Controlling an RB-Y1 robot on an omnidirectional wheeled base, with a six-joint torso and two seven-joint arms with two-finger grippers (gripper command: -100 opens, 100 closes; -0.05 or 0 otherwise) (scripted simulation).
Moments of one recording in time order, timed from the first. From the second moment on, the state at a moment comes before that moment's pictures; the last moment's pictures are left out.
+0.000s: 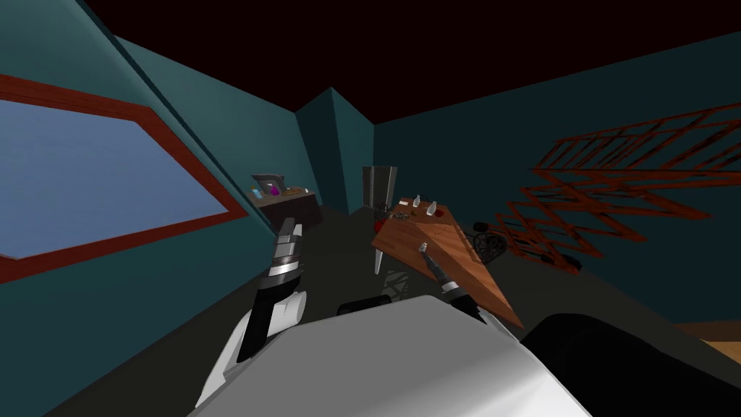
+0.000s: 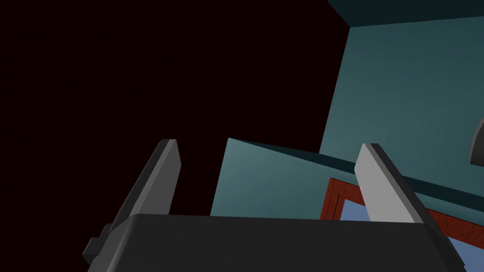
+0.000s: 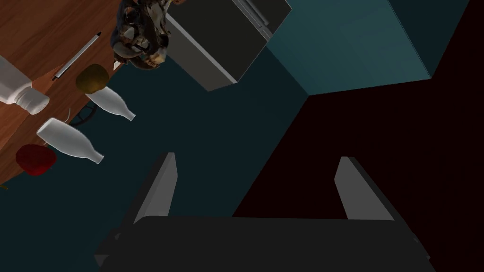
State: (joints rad) left arm 0.45 0.01 0.01 -2.26 -0.11 -0.41 -0.14; right arm 0.68 -0.41 -0.14 -1.68 0.16 -0.59 0.16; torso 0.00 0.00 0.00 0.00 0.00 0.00
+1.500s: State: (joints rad) left arm 0.45 0.01 0.01 -2.26 -0.11 -0.41 -0.14; right arm 0.75 -0.62 -0.12 -1.25 0.27 -0.66 0.24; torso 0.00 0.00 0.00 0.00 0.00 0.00
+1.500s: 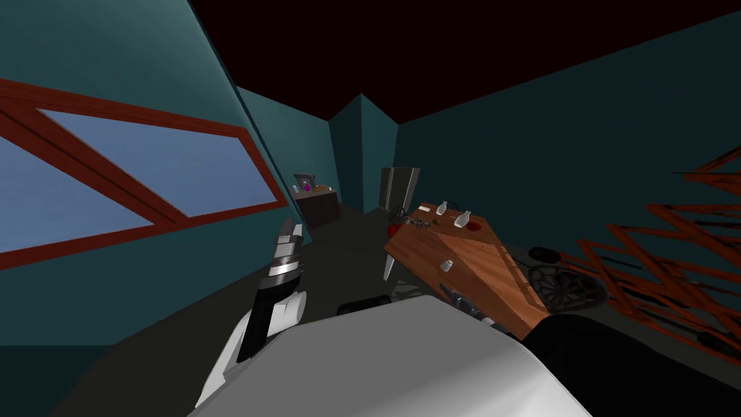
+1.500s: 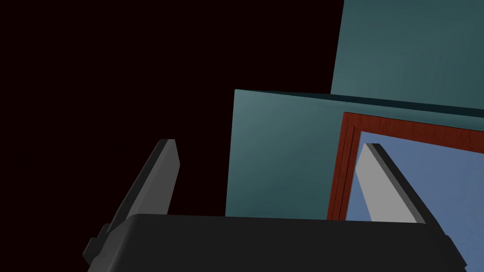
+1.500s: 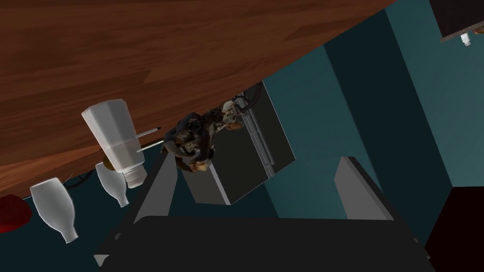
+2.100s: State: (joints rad) left arm 0.45 0.01 0.01 -2.26 -0.11 -0.41 -0.14; right arm 0.76 -0.70 -0.09 -1.10 0.31 -0.69 0.24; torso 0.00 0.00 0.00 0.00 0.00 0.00
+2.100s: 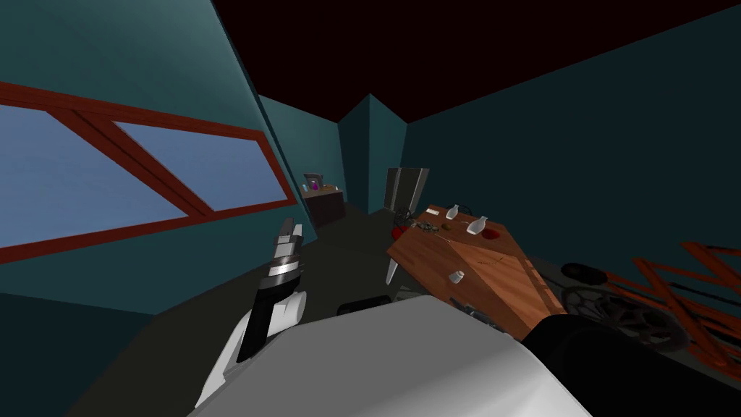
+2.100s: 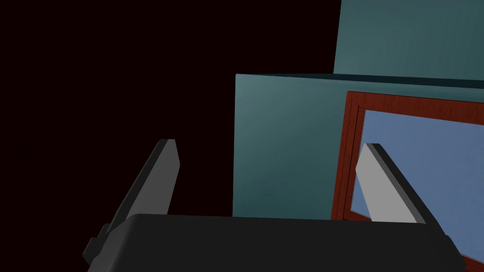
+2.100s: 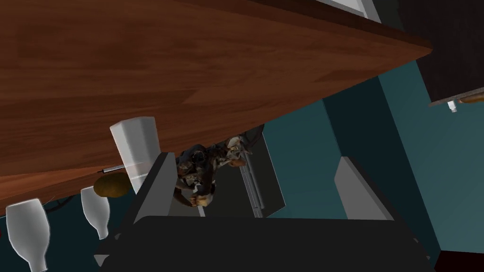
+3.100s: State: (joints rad) left arm 0.45 0.01 0.01 -2.26 -0.11 -0.41 -0.14; right arm 0.72 -0.79 -0.03 -0.83 0.36 -0.75 0.25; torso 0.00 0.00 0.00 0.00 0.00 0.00
